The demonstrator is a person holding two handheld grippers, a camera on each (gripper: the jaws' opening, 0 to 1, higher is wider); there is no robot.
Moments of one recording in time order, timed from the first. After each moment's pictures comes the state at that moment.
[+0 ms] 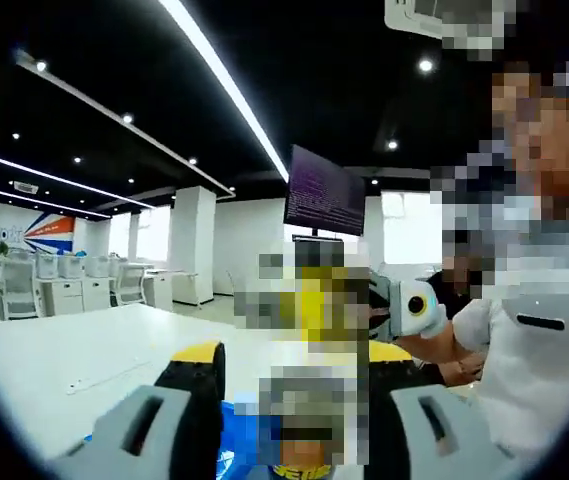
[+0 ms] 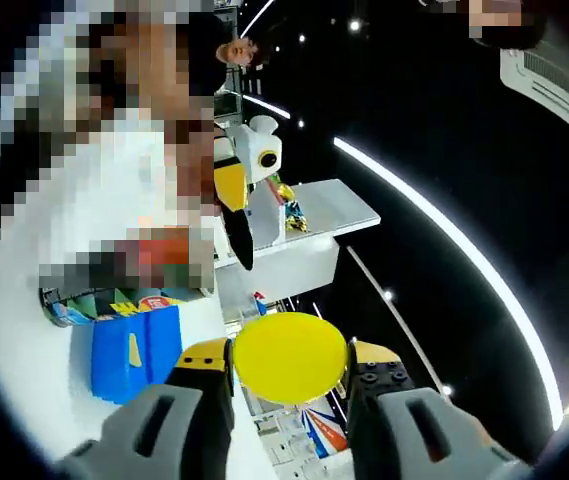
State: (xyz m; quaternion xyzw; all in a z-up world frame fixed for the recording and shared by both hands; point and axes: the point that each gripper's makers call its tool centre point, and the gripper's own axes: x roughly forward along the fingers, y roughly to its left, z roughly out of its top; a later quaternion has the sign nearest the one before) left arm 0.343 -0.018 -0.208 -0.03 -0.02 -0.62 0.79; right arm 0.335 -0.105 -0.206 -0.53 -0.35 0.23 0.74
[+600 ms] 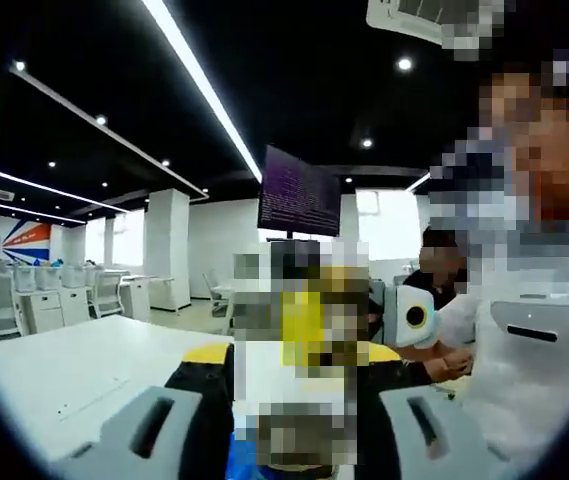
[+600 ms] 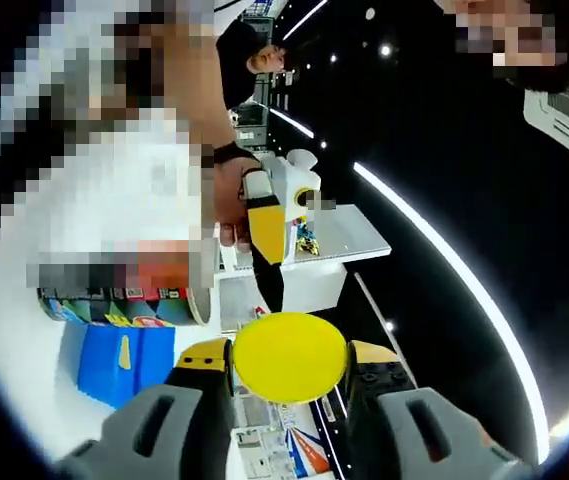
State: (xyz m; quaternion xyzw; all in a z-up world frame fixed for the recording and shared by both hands) left arm 0.334 -0.041 -0.186 -0.02 -0.04 -0.66 0.75; right arm 0.316 -0.073 -0.188 -0.56 -0.38 0.25 0.70
